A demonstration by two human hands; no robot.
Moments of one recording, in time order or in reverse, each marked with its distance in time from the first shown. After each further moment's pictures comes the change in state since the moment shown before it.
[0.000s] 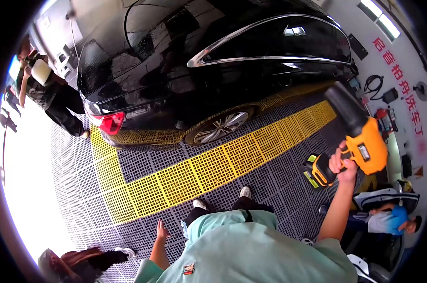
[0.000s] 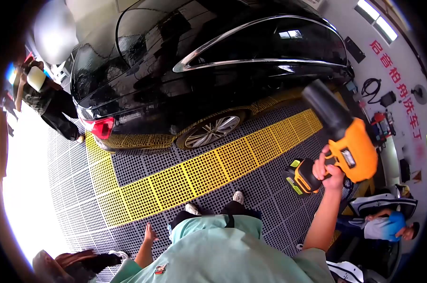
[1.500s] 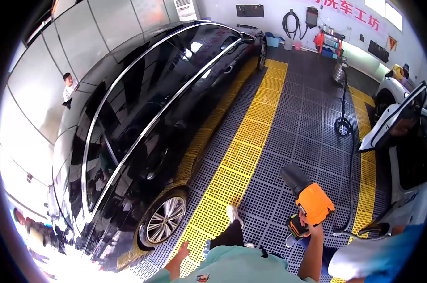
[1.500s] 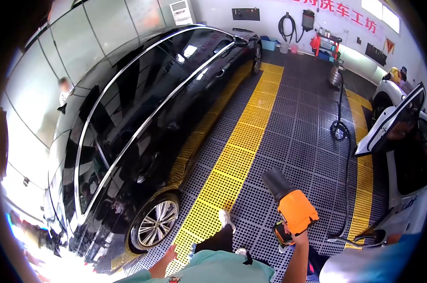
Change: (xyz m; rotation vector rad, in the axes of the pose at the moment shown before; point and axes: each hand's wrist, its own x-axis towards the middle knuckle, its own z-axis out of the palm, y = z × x) left_hand -0.020 0.123 0.721 1.166 -0.401 0.335; right_hand -0.269 0.015 -0.522 -0.273 0.940 0.103
